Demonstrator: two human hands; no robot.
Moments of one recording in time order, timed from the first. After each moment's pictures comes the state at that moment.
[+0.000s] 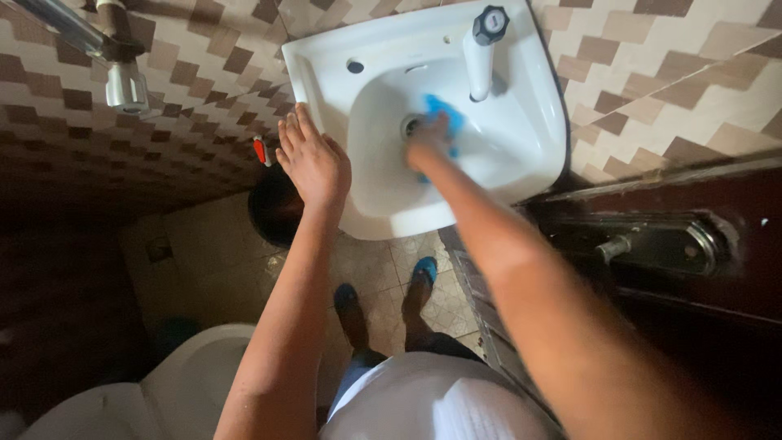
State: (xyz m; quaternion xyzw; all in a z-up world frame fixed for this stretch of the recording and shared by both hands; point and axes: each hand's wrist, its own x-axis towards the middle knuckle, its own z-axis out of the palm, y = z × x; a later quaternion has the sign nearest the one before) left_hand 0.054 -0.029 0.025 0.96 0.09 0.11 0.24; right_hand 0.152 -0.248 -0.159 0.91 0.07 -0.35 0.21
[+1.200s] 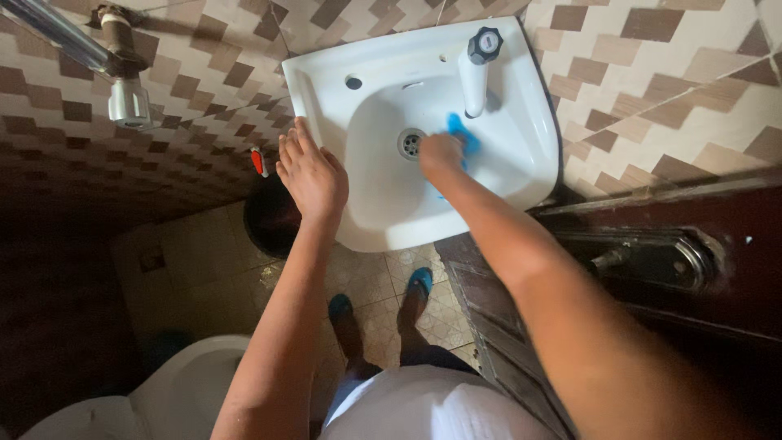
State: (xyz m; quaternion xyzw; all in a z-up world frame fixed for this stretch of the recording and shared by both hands) left_hand 0.057 -0.027 0.022 0.96 0.08 0.13 0.24; right_hand 0.161 -0.294 -0.188 0.97 0.01 -0.20 0.12
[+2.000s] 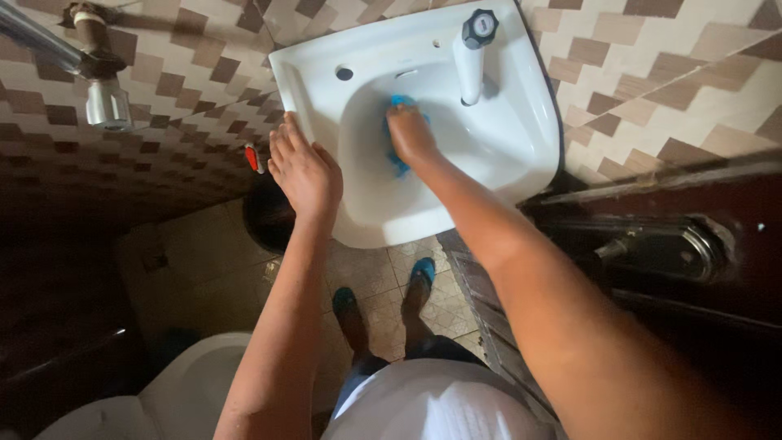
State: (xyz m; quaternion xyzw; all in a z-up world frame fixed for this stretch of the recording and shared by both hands) left_hand 0.060 -0.027 0.016 0.96 0.08 0.11 0.22; right_hand 0.166 -0.255 -0.151 0.98 0.16 0.09 -0.09
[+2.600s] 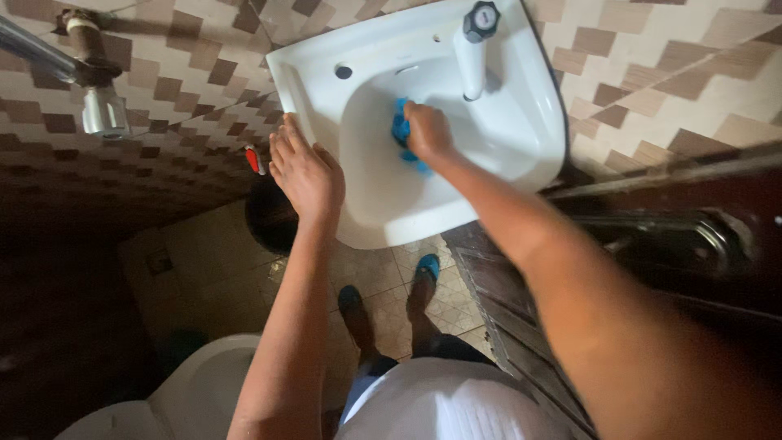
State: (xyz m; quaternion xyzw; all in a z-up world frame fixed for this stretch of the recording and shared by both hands) left_hand 0.057 -0.025 0.018 0.96 0.08 0.12 0.24; right_hand 0.139 -0.264 -0.101 0.97 0.14 0.05 -0.17
